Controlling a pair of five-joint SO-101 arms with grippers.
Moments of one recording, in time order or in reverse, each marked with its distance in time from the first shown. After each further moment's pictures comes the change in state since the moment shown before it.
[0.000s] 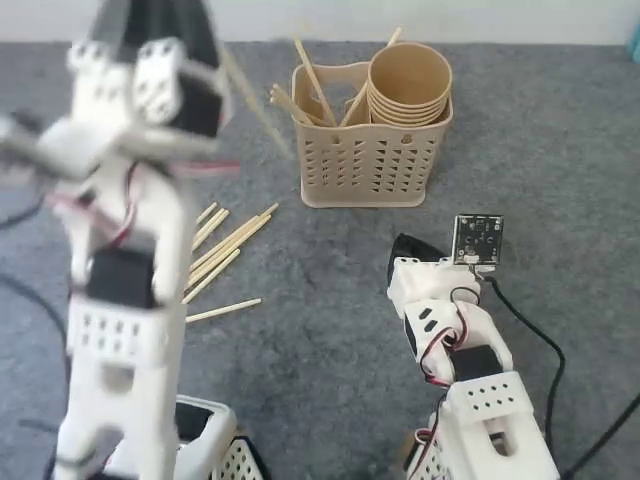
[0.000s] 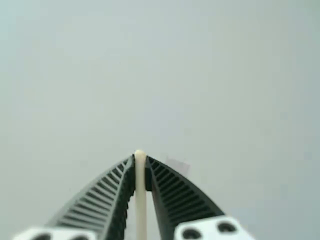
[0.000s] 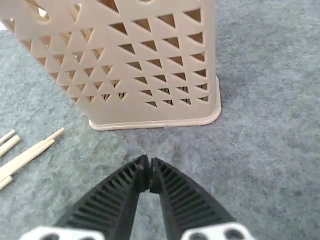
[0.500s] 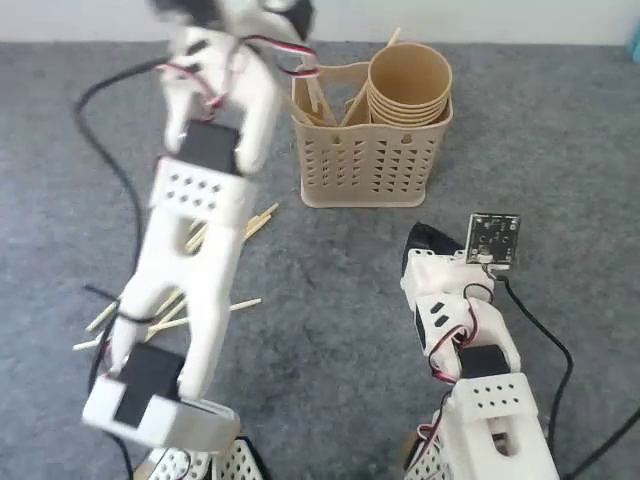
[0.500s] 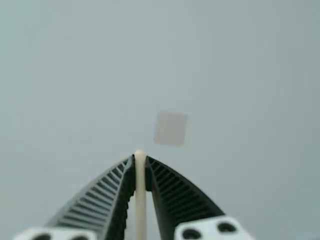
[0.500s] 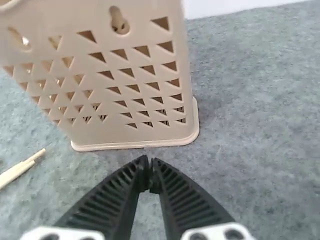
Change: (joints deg) left arm 6.1 36.5 -27.1 -0.5 -11.2; right arm 4.4 0.0 0.0 -3.7 3.6
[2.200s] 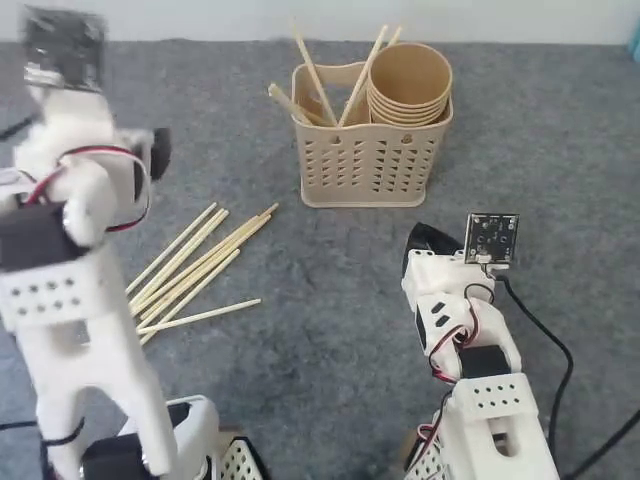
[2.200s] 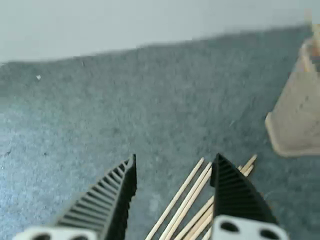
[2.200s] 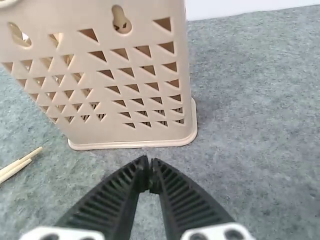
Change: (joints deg) left arm -31.0 -27.5 16.2 75.8 -24.5; right arm 0.2 0.0 0.0 0.0 0.8
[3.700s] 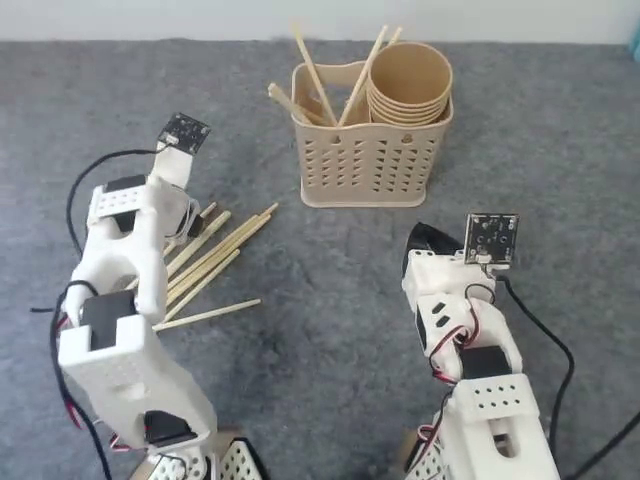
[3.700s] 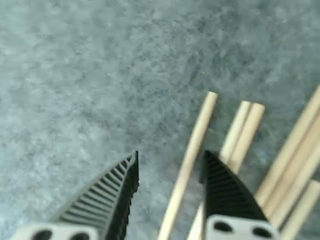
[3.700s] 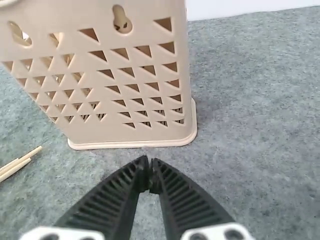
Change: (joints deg) left arm -0.4 46.2 12.7 -29.8 -17.4; right arm 0.0 0.0 0.0 0.0 0.4
